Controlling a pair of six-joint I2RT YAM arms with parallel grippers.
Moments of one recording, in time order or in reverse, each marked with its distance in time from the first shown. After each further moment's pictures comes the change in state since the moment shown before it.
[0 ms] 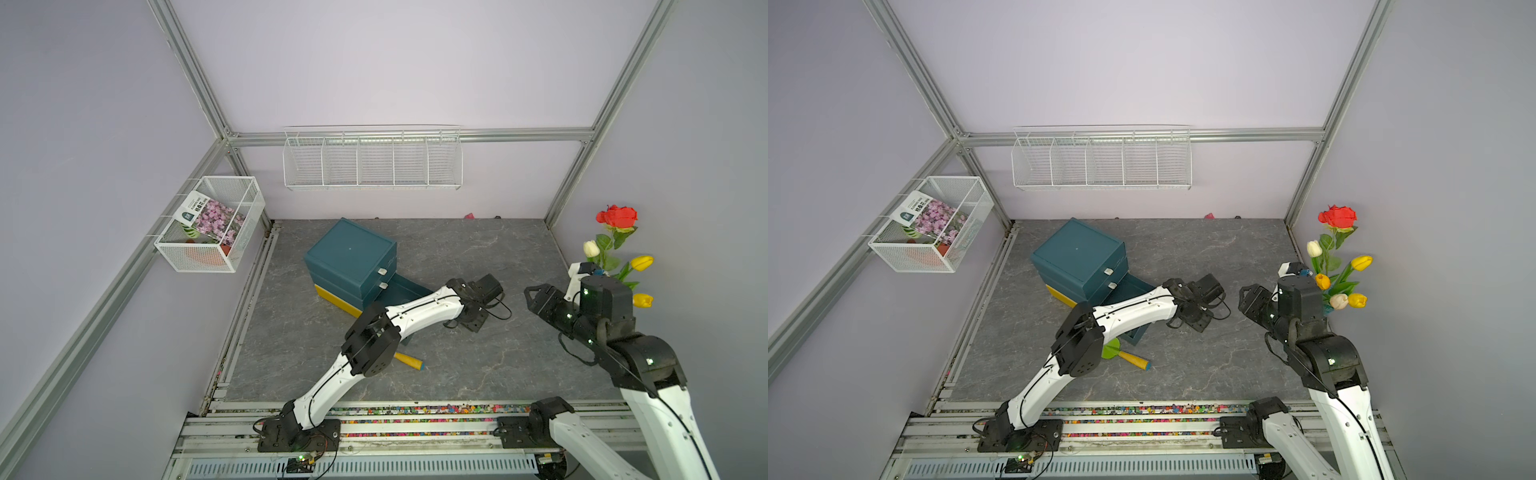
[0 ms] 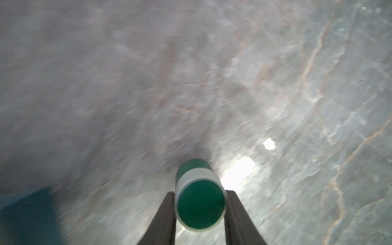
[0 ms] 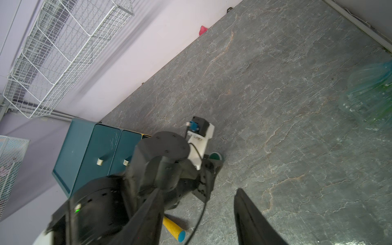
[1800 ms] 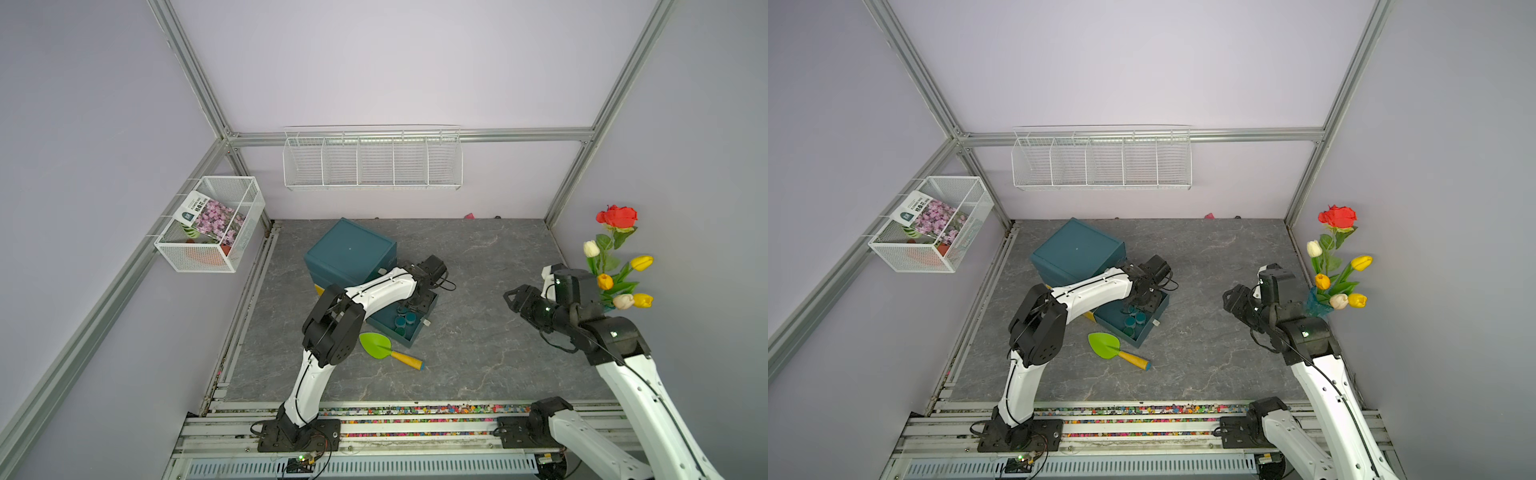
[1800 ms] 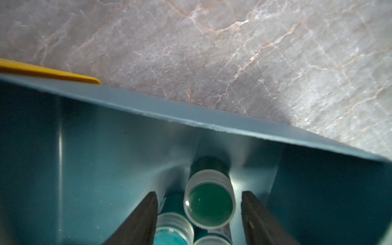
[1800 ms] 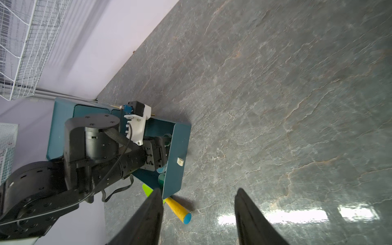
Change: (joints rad) left arm 0.246 -0.216 -0.376 0.019 -0.082 -0.060; right arm -0.002 0.114 -0.128 0.087 -0.171 0.060
